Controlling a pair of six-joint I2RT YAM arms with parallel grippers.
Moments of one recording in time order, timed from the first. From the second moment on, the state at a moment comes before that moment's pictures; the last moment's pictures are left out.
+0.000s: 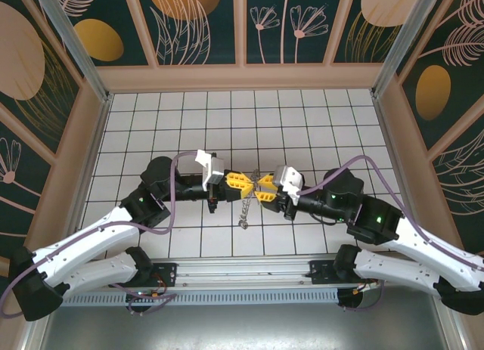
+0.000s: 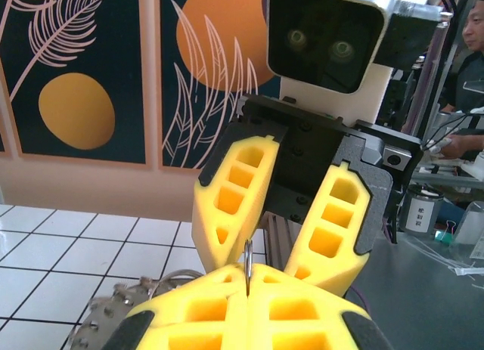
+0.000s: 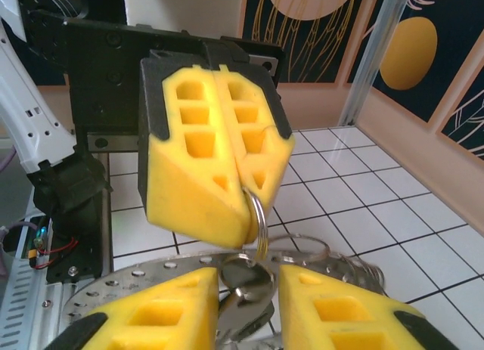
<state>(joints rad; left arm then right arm) -0.88 0.96 0.78 0.27 0.68 -0.16 1.09 0.71 0.90 -0.37 -0.14 -0.19</state>
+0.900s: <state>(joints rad) -0.88 0.95 0.82 -0.05 0.20 -0.13 0.98 0.64 0.73 -0.18 0.08 -0.14</state>
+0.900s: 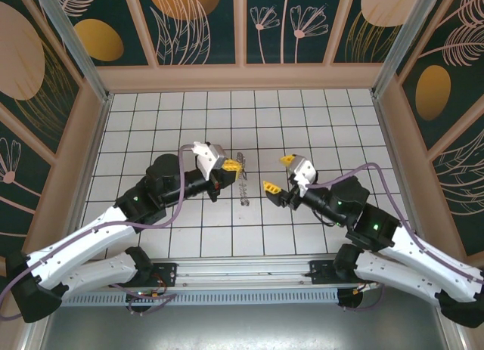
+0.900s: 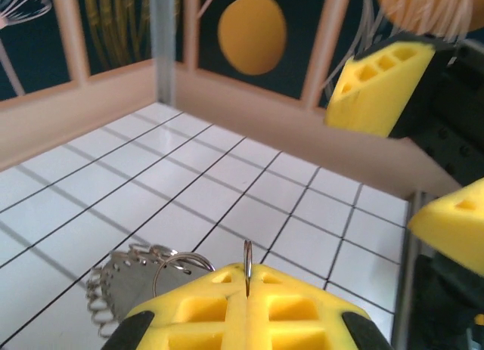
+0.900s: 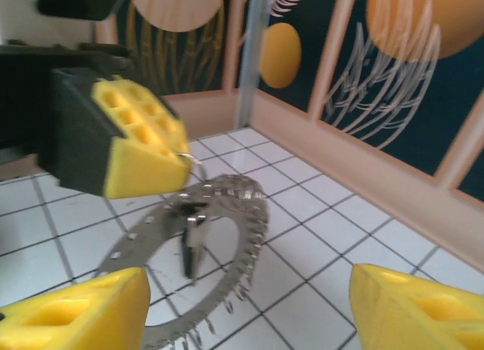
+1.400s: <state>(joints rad) -0.87 1.27 0.92 -0.03 0.11 -0.14 0.82 0.66 0.59 -0.09 0.11 0.04</state>
